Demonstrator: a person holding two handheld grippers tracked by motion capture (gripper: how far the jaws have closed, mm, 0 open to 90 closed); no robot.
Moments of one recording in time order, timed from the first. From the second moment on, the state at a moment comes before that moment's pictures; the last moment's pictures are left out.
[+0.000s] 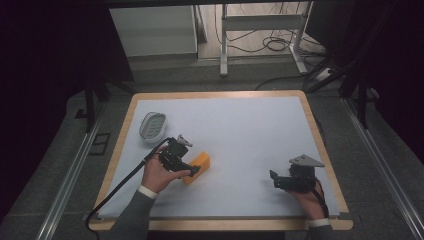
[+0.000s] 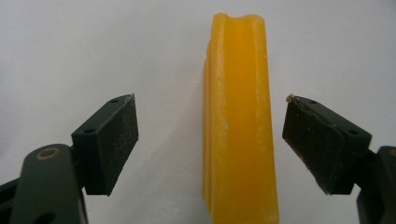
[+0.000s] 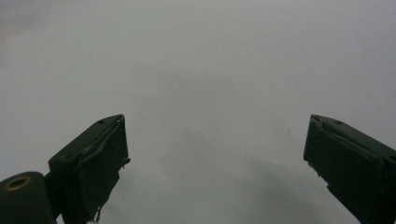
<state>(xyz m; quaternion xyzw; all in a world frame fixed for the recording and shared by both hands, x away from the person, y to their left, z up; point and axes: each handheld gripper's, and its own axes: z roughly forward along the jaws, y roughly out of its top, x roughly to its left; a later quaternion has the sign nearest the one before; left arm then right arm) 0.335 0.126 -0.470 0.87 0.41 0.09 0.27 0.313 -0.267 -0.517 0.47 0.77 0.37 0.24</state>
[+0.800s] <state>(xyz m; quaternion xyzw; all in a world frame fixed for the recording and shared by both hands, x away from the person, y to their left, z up) 0.354 0.105 -0.490 0.88 0.41 0.07 0.22 0.313 -0.267 -0.518 0.47 0.77 0.36 0.24</state>
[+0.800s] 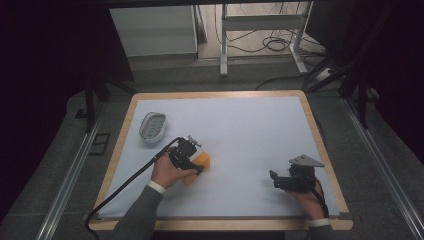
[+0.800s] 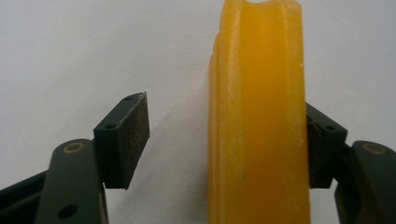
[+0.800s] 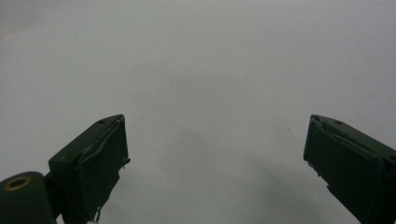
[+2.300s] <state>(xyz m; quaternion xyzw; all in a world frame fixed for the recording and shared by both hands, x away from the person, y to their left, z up) 0.361 0.159 -0.434 0.87 0.42 0.09 0.24 0.313 -0.273 -0.515 0.48 0.76 0.37 0.25</state>
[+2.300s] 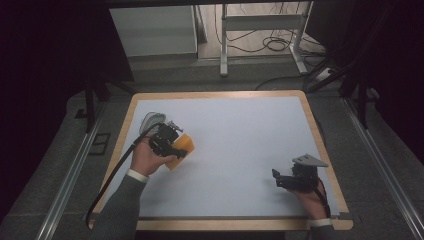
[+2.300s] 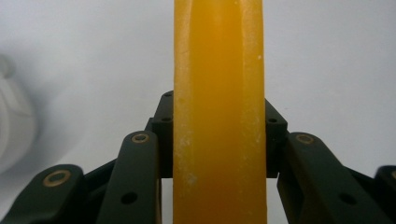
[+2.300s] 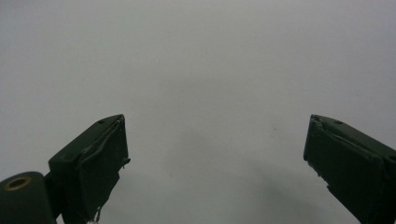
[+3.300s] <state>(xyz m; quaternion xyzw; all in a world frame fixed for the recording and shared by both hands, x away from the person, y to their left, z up) 0.404 0.195 -0.392 0.84 0.46 0.10 0.26 0.313 -0.280 -0.513 0.49 0.75 0.37 0.25</state>
